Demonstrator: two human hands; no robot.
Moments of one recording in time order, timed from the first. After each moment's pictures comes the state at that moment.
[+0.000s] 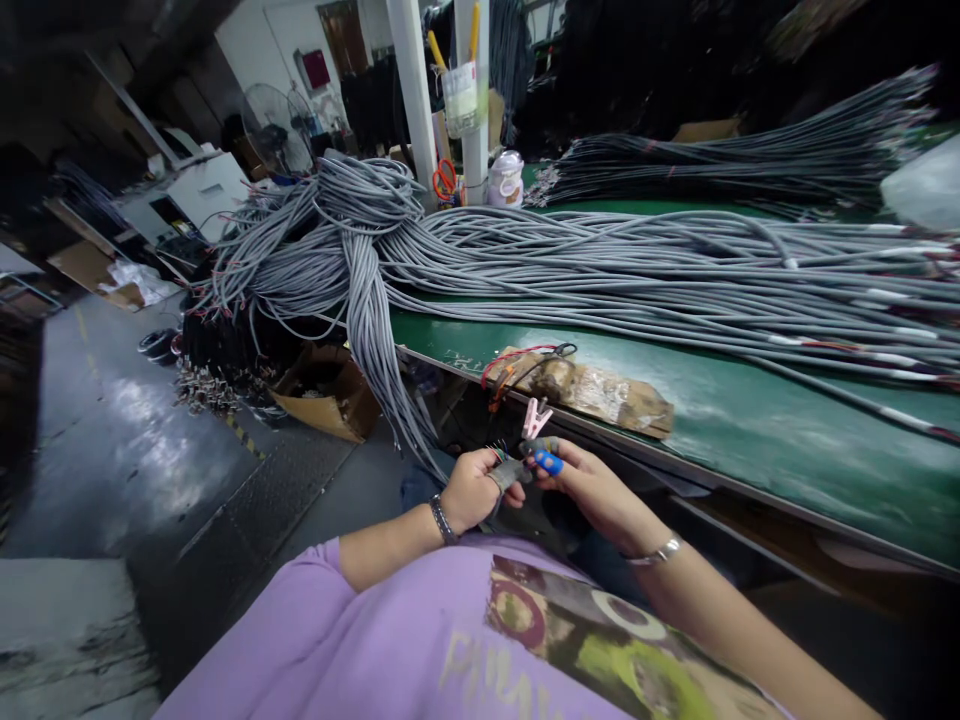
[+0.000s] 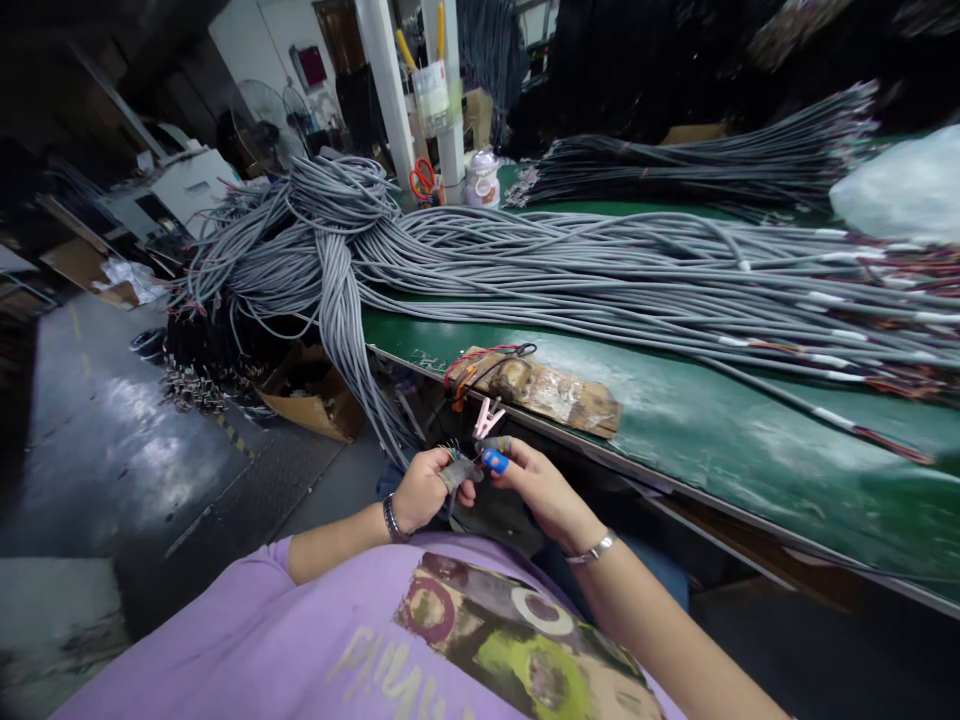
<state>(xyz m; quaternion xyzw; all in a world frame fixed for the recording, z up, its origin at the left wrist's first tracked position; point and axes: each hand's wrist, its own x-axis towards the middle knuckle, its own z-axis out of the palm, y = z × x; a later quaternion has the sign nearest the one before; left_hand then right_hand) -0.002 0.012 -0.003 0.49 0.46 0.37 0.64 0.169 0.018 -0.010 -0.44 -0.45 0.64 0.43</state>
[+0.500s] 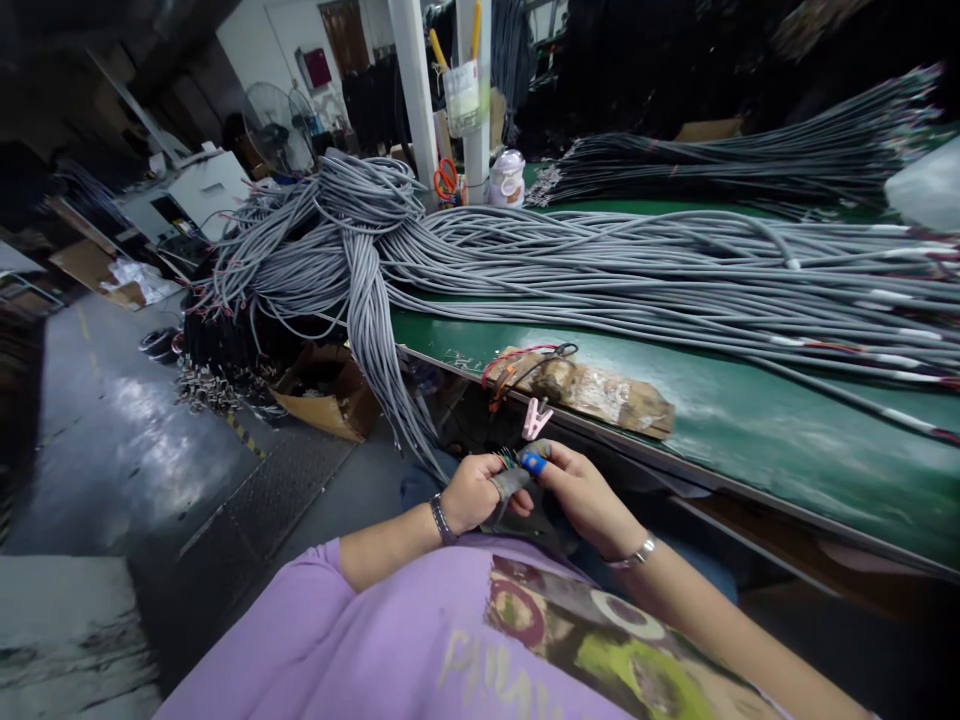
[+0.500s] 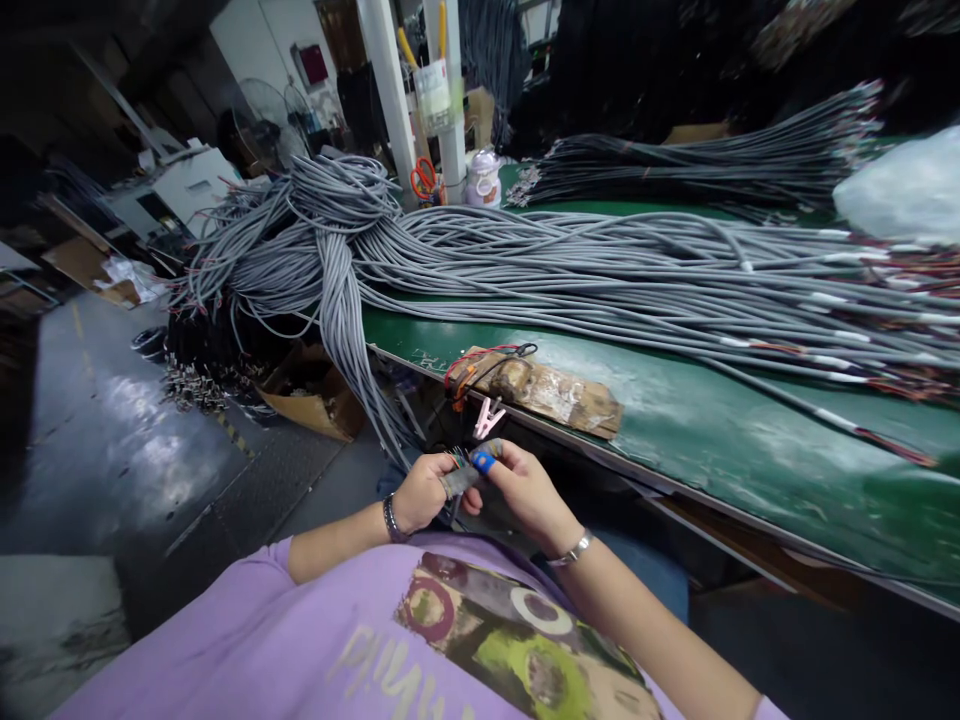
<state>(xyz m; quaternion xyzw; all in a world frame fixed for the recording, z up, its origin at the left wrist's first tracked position) -0.003 0.009 0.008 0.49 0.44 0.33 0.68 0.147 0.010 0.004 -0.43 -0.44 0.64 0.46</state>
